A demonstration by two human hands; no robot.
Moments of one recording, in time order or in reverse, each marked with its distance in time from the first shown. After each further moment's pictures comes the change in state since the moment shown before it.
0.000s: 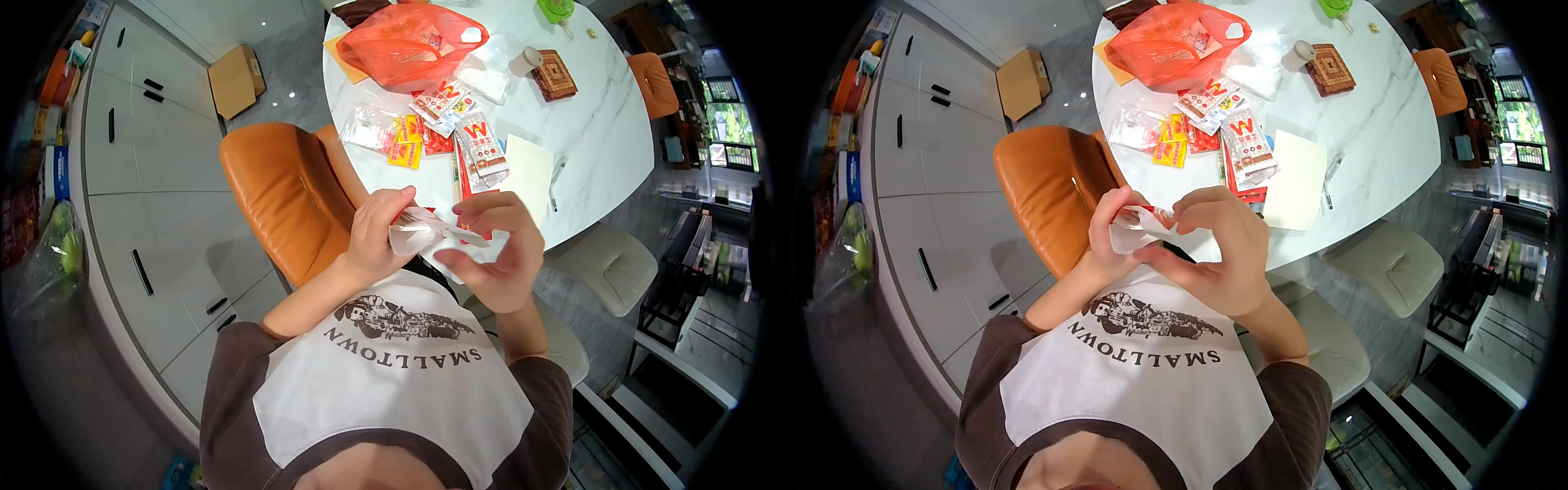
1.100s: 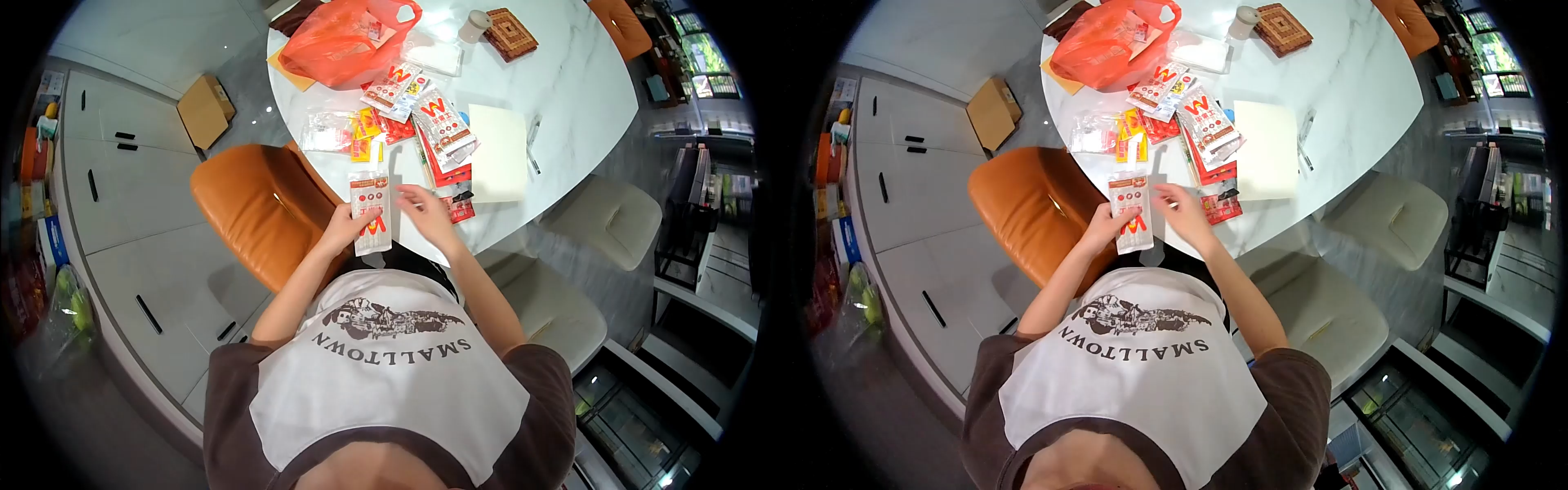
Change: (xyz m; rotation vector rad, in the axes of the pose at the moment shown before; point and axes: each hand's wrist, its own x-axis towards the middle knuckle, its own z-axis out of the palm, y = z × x) left_hand -0.092 -0.096 0.017 -0.419 -0.430 -1.276; right_hand -0.121 0.163 0.050 0.218 0.007 0.805
